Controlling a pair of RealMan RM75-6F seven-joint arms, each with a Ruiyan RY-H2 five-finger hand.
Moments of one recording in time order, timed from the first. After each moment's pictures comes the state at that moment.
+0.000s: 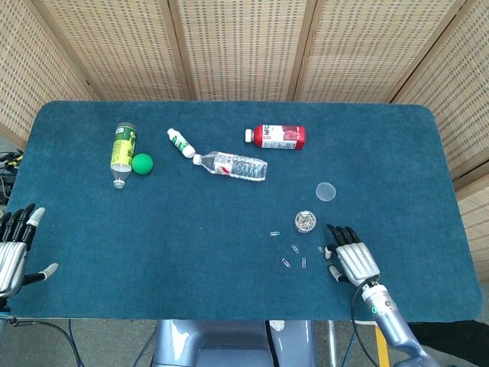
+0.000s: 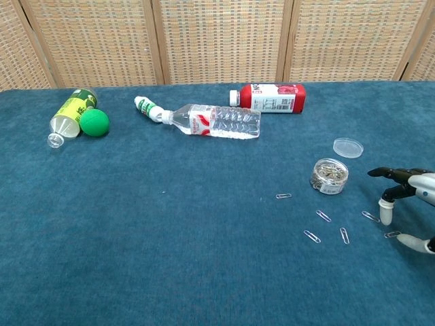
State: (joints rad) left arm -0.10 -1.13 -0.05 -1.65 1.46 1.47 0.14; right arm 0.36 -1.50 0.02 -1.40 -1.38 1.08 -0.22
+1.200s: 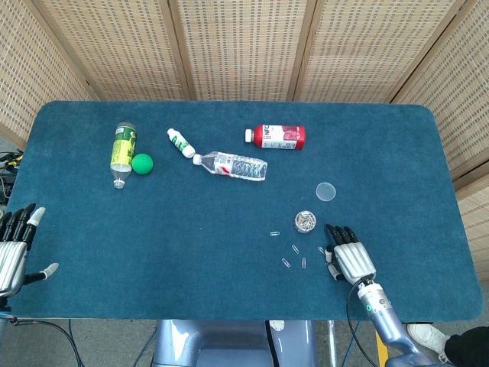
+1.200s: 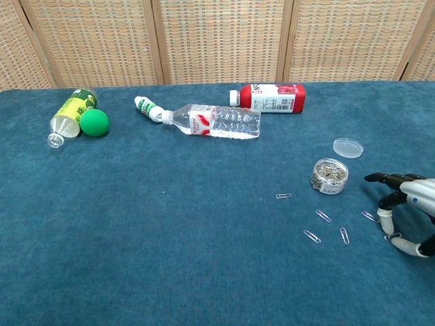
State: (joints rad) left arm -0.10 -1.13 -0.05 -1.64 1.46 1.47 0.13; right arm 0.37 -1.57 0.02 -1.33 -1.35 1.07 -0.25
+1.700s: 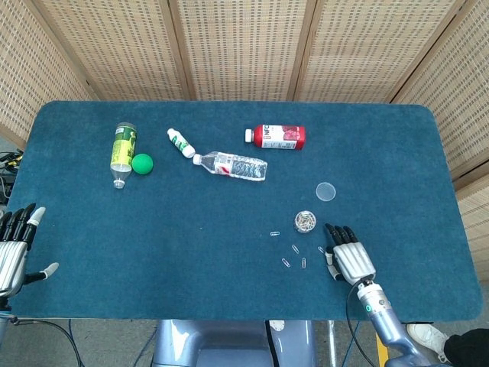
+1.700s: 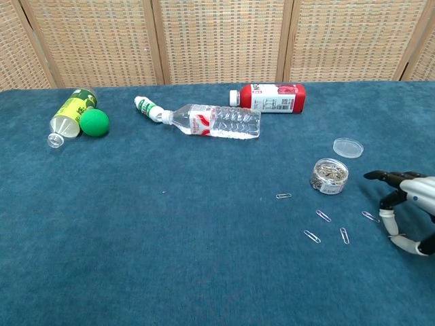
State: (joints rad) left arm -0.10 -1.13 -0.05 -1.64 1.46 1.47 0.13; right arm 0.36 -1.56 0.03 -1.34 -1.36 1.10 -0.25
